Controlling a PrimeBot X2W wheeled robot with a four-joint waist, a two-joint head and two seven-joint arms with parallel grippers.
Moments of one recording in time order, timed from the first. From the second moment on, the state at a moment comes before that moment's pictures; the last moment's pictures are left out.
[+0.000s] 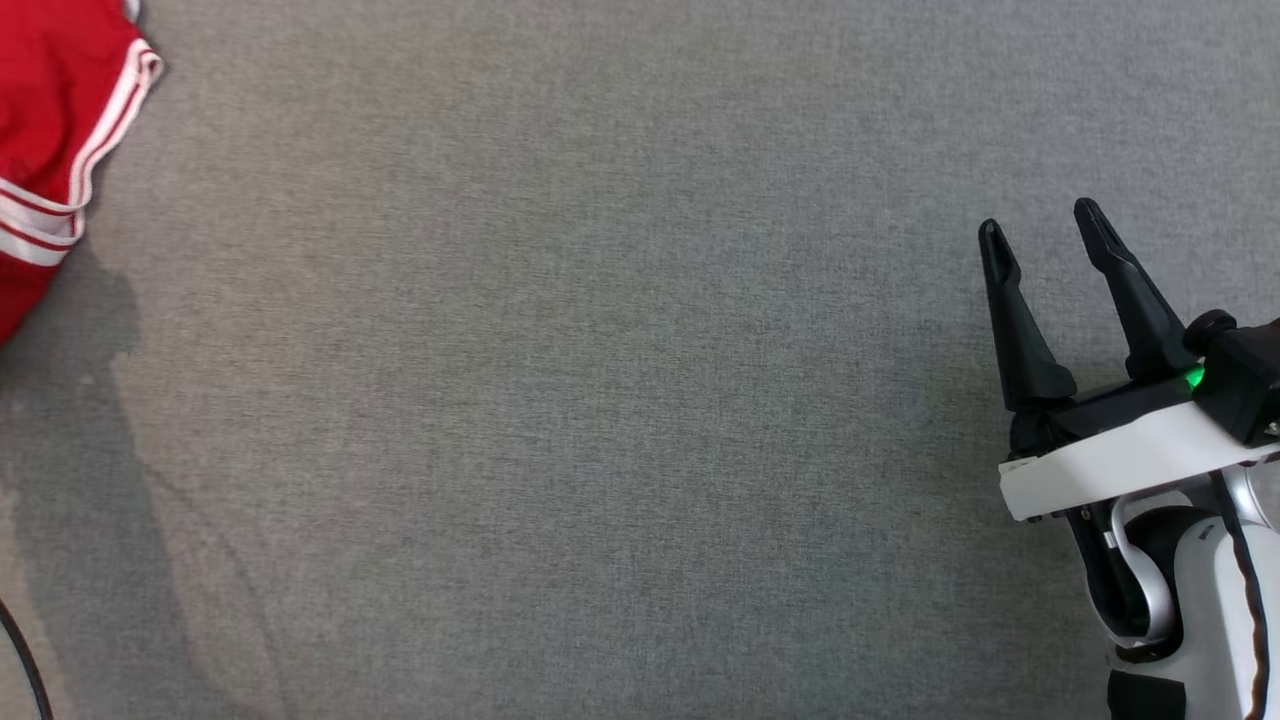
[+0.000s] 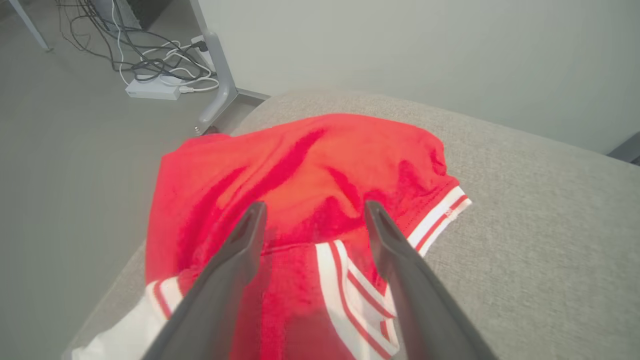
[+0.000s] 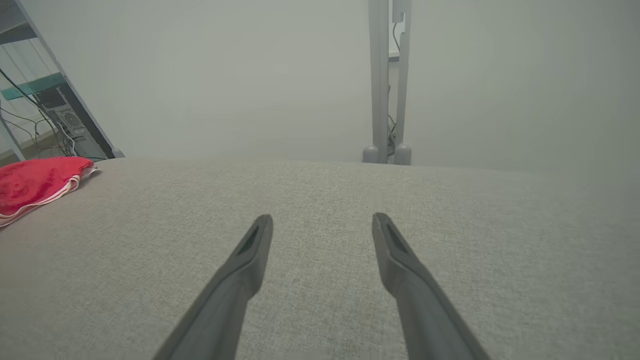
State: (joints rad) left arm -0.86 0.56 -0.21 0.75 -0.74 0.09 0.19; right arm -0.30 -0.05 0.05 -0.11 0.18 0.13 0.05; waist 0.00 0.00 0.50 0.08
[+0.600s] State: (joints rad) left arm -0.87 0.54 -0.25 0.86 -0.75 0.07 0.27; right arm -0.31 -0.05 0.07 -0.09 0.18 0.13 0.03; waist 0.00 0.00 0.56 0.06
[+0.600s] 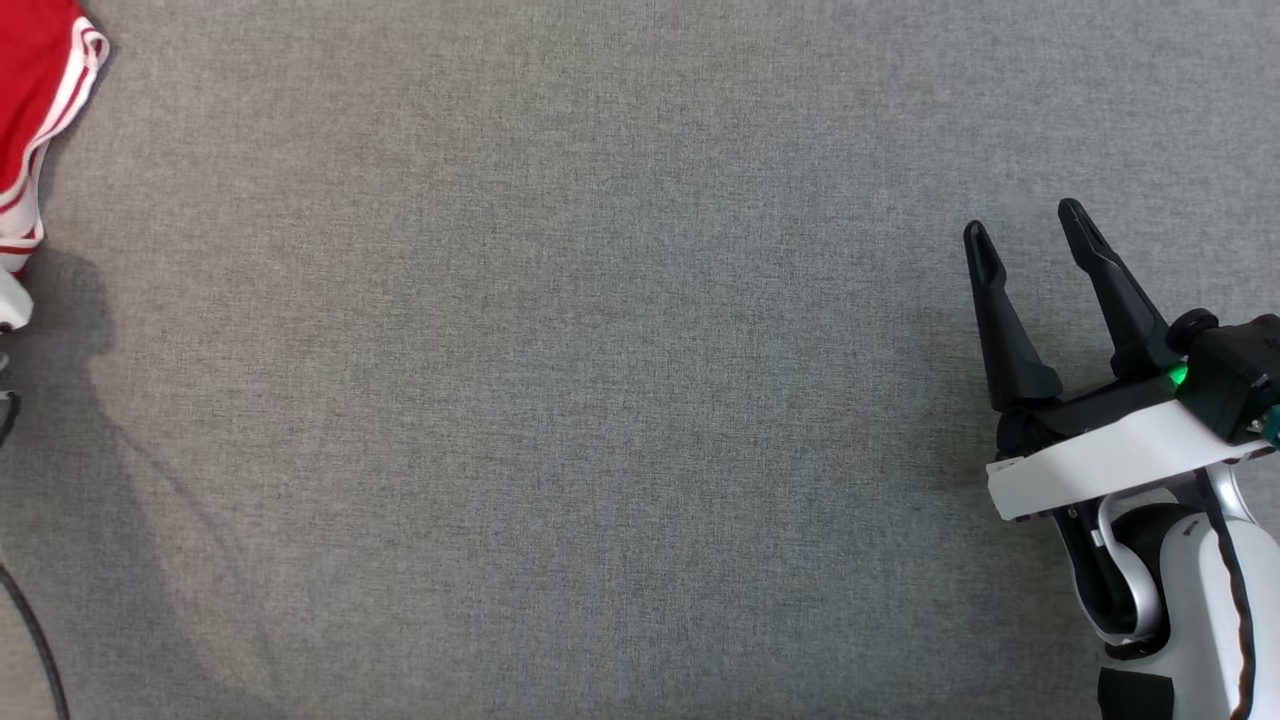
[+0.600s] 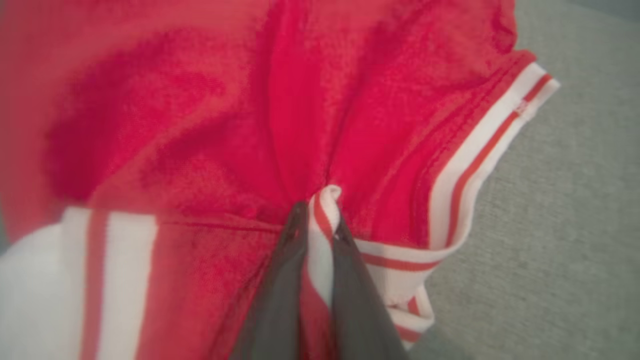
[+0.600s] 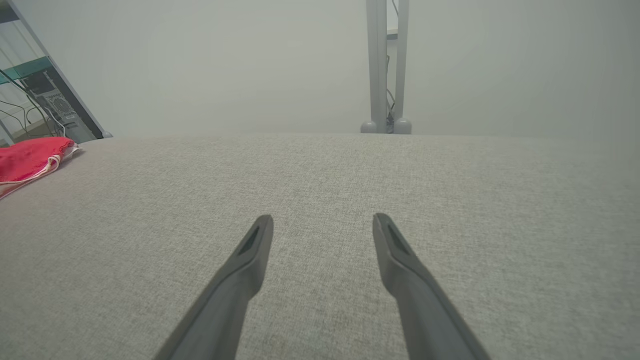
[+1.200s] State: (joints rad) left arm -0.87 0.44 -0.37 0.62 -0.68 0.00 0.16; right arm -0.29 -0.05 0.06 -0.03 0.22 0.13 -0.02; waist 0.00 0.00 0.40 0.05
